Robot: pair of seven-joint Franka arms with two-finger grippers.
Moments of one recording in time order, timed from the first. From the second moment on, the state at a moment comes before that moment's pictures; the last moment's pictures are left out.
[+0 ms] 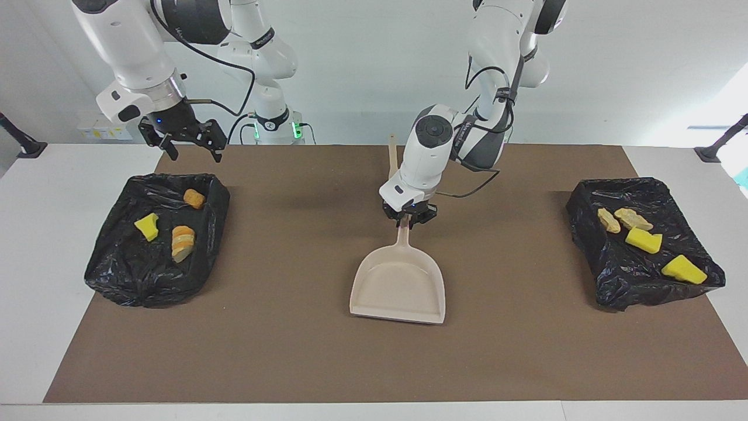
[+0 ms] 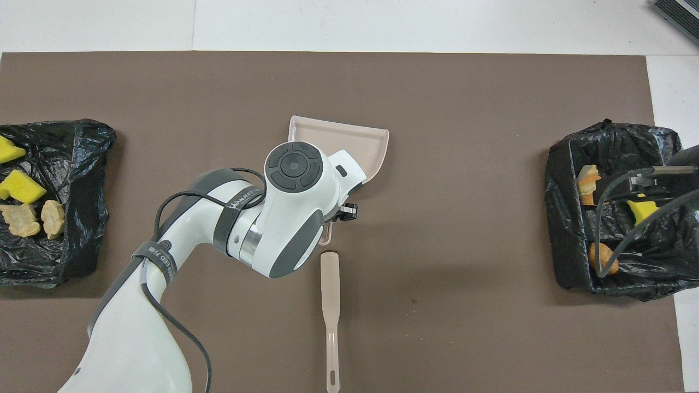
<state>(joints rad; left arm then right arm) -0.58 0.37 -0.07 -1.74 -0.09 2.10 -0.40 -0.10 -0.05 0.08 -1.67 -0.01 1.57 0.05</state>
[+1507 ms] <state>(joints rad) -0.08 0.09 -0.03 -1.72 -0.09 1.76 -0.04 -0.10 -0.05 0.08 -1.67 -0.01 1.57 0.05</state>
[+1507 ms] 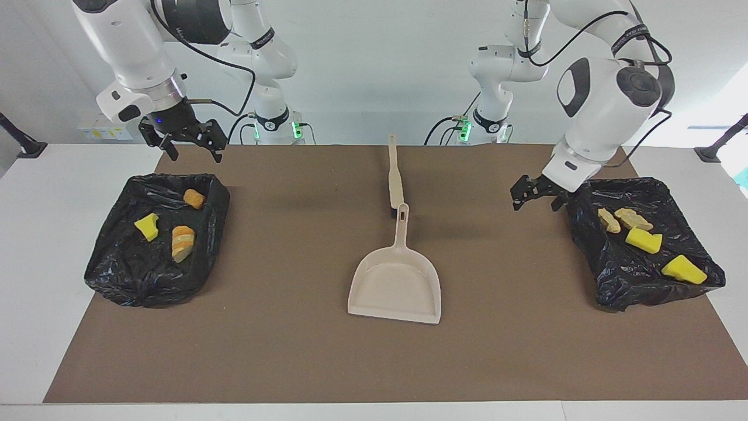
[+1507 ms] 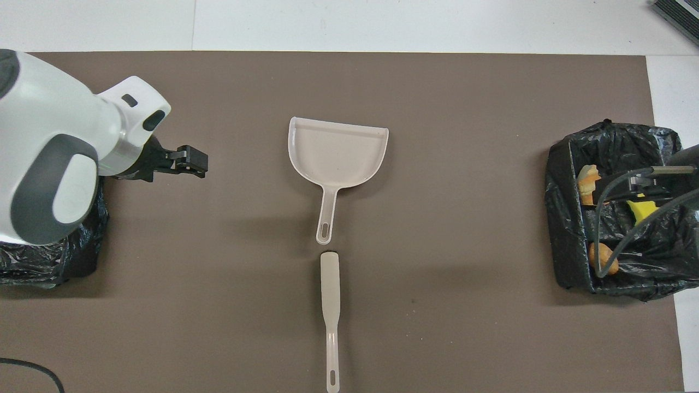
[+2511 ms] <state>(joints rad) -0.02 -0.12 -0.03 -1.60 -0.01 1.45 0.03 -0.10 -0.05 0.08 -1.67 -0.01 1.57 0.05</state>
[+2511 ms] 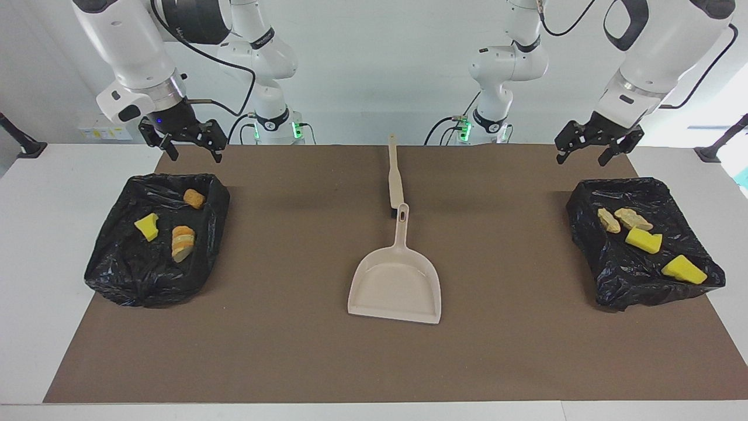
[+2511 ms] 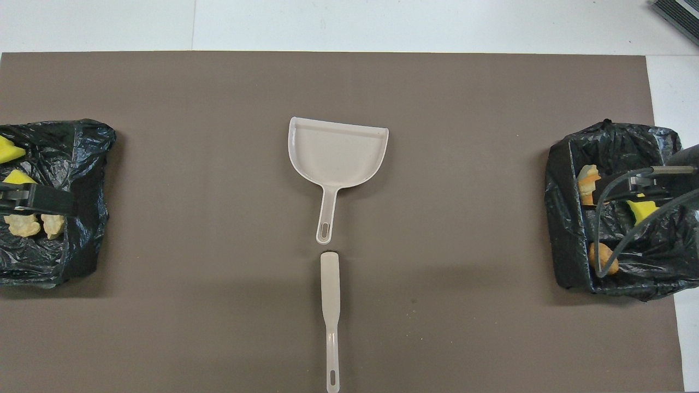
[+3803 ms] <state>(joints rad) -0.02 -0.16 -0.04 -1.59 -0.03 1.41 -0.01 -0.10 -0.05 0.08 -1.67 -0.01 1.57 0.05</state>
